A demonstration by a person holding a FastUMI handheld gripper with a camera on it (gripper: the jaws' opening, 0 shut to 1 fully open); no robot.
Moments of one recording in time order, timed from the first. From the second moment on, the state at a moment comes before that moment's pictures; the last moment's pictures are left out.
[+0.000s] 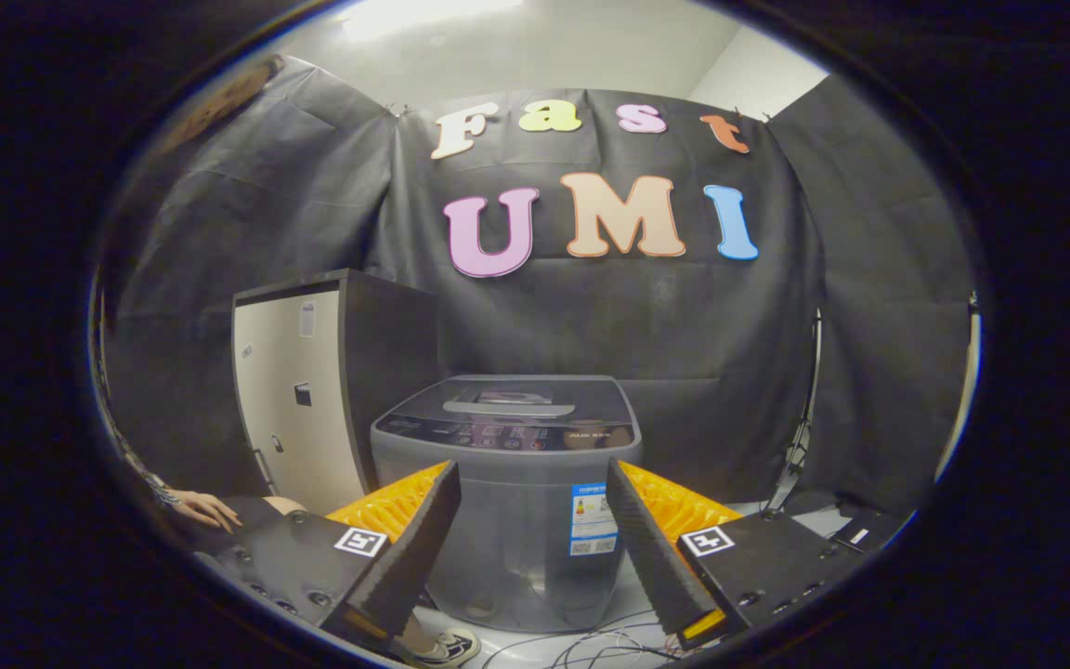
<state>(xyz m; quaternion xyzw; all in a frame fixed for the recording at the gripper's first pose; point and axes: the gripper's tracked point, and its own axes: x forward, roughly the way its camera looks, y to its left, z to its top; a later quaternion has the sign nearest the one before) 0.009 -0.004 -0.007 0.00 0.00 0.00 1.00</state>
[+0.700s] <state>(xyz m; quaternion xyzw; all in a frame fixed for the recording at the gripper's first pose) 0.011 -0.004 -0.007 0.00 0.00 0.00 1.00</state>
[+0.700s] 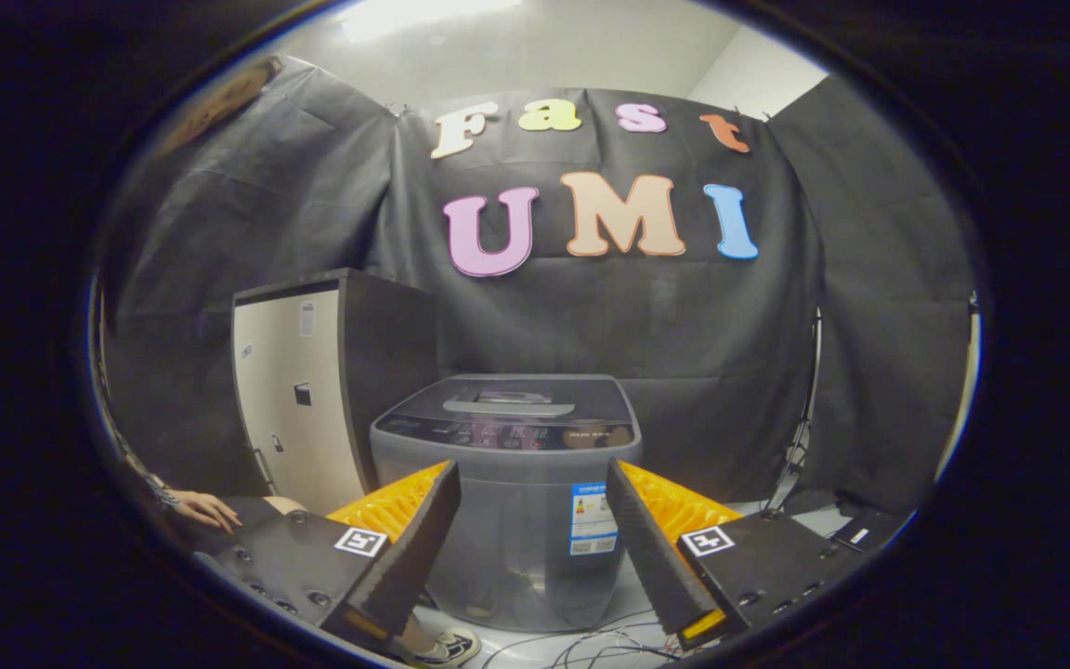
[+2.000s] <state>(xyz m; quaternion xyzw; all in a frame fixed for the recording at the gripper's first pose) 0.011 -0.004 -0.007 0.00 0.00 0.00 1.00</state>
